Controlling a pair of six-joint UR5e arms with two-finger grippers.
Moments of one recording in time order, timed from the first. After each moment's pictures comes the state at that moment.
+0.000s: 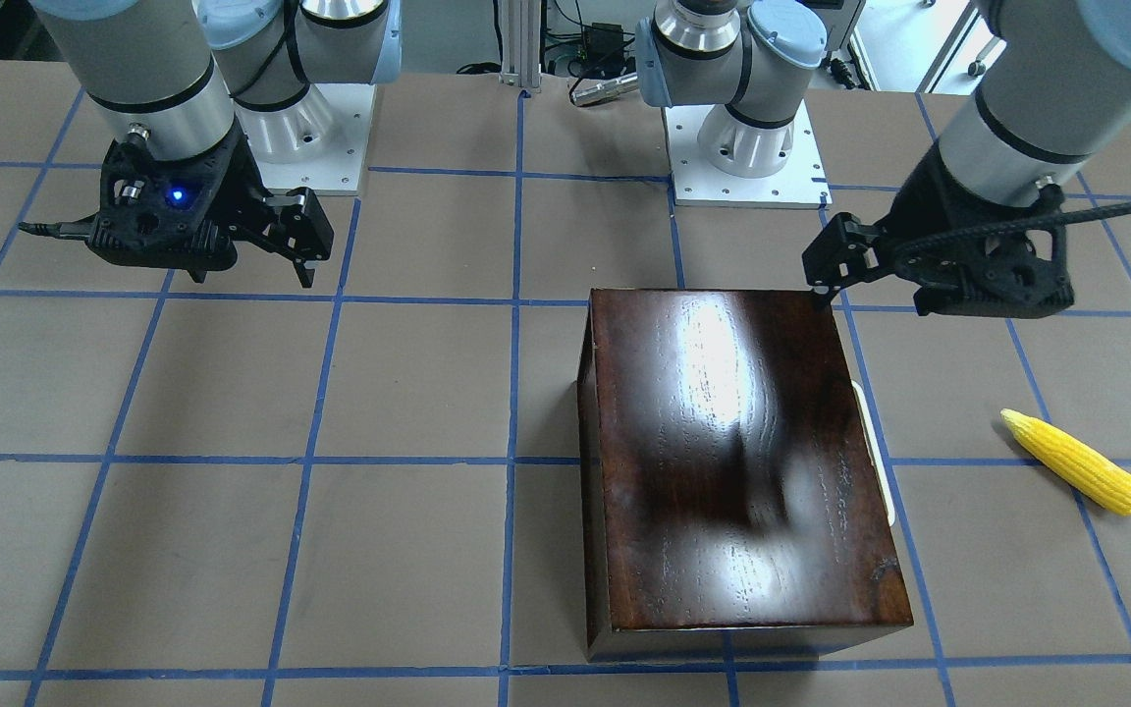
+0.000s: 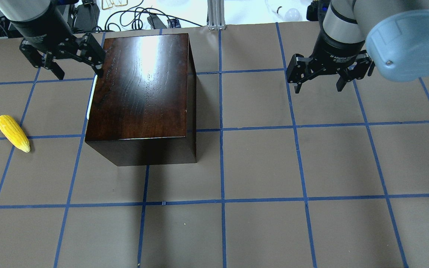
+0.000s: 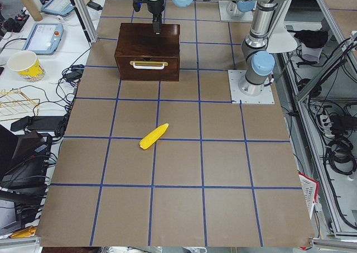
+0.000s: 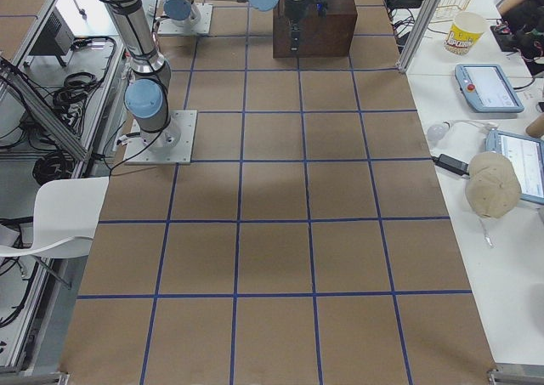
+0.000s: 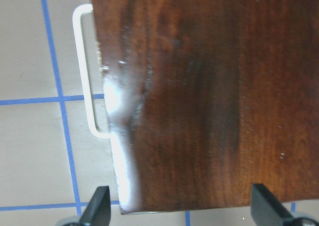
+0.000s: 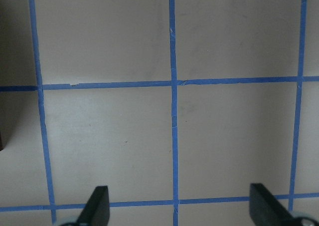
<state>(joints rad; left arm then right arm) -1.42 -1.69 -1.41 -1.66 1.56 0.15 1.62 -1.54 1.60 -1.64 -1.60 0.07</state>
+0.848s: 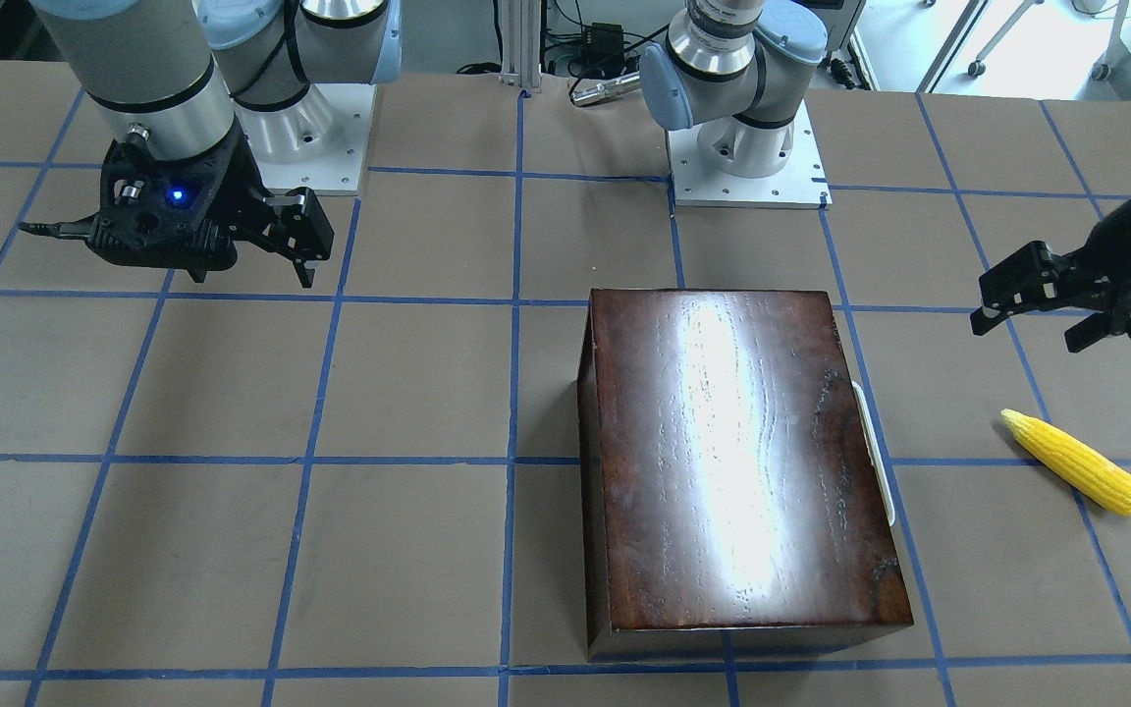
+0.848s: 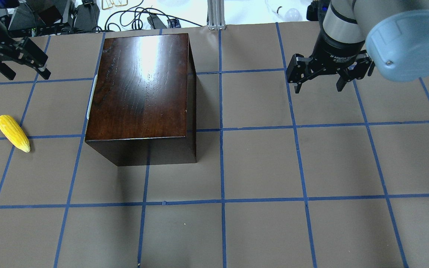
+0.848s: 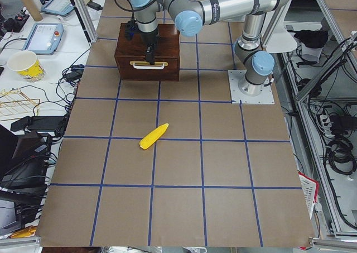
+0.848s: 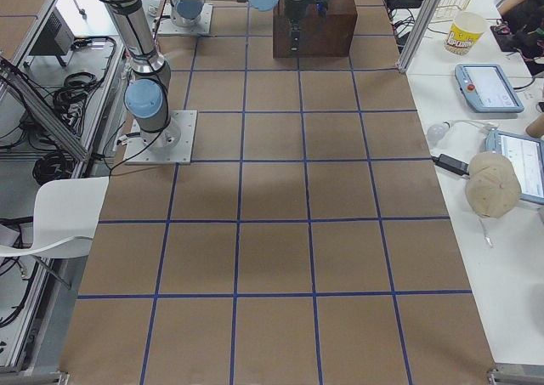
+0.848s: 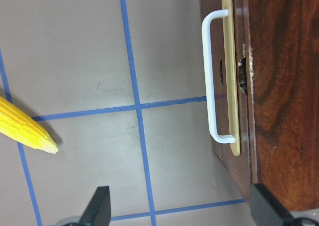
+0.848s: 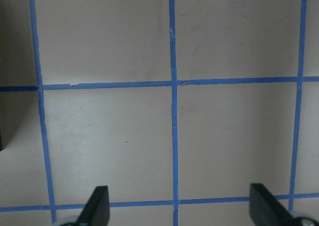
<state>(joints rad) -1.15 -1.75 -1.42 -1.63 1.49 0.57 1.62 -1.54 1.60 -1.64 -1.60 0.07</state>
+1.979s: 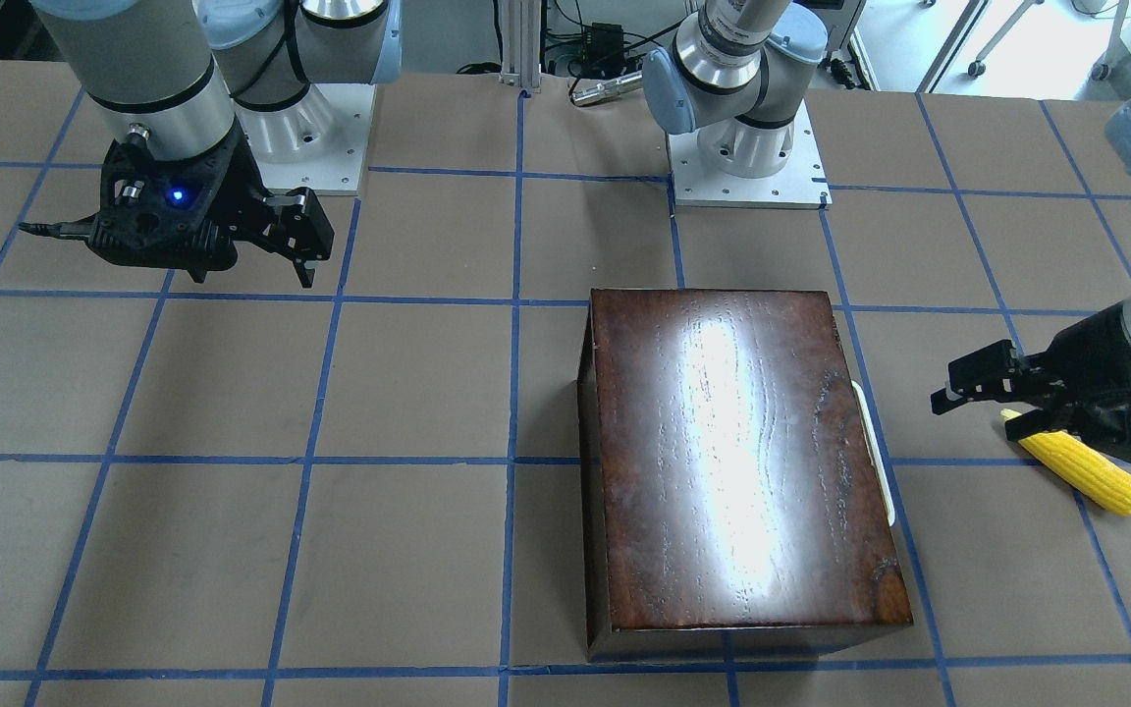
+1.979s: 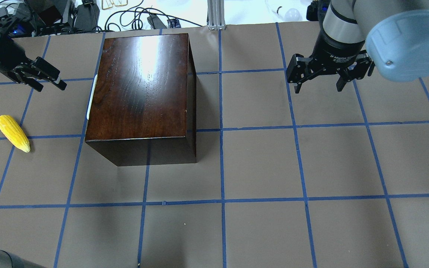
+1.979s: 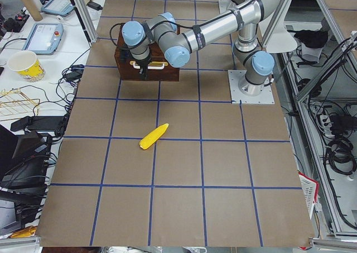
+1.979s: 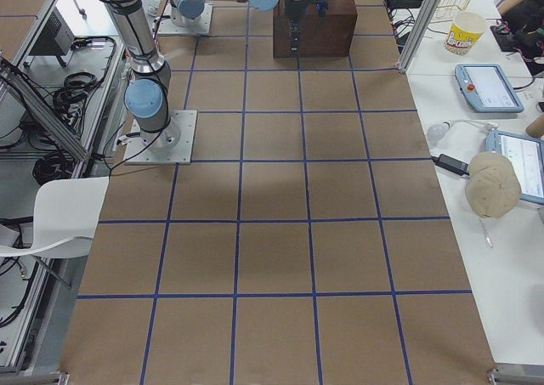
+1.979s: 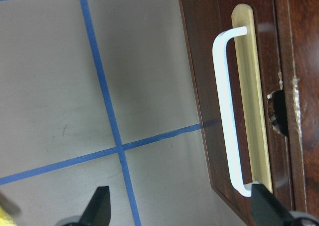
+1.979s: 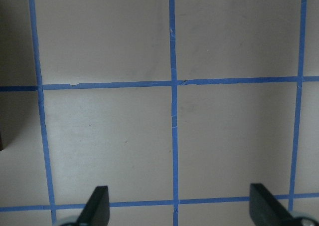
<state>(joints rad) -1.12 -1.89 -1.47 -1.53 1.33 0.66 1.62 -1.54 1.60 -1.64 -1.60 0.07</state>
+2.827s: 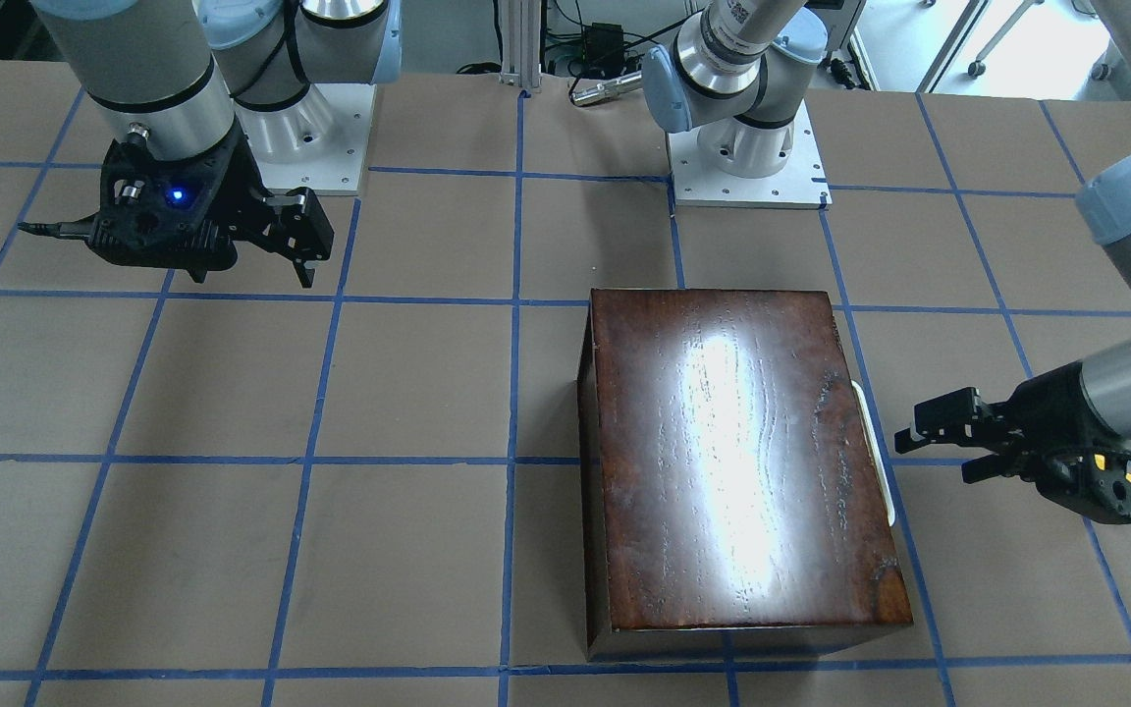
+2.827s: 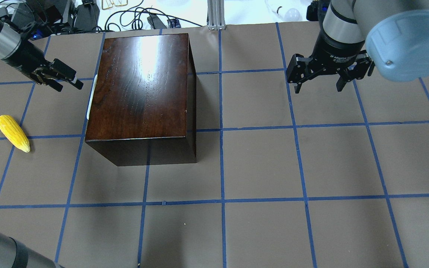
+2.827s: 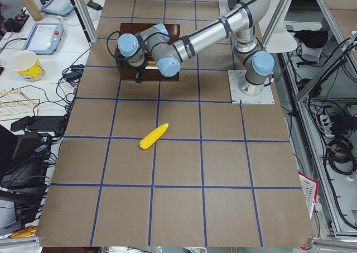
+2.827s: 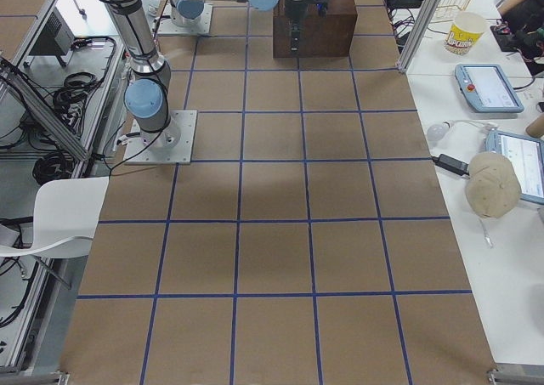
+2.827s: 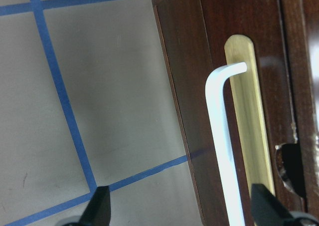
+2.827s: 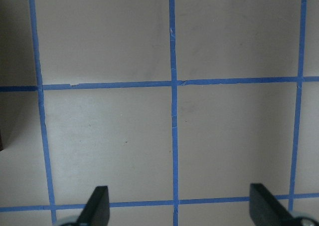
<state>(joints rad) -1.14 -1.97 -1.47 -1.48 1.27 0.69 1.62 -1.54 1.60 -1.64 -1.60 0.07</state>
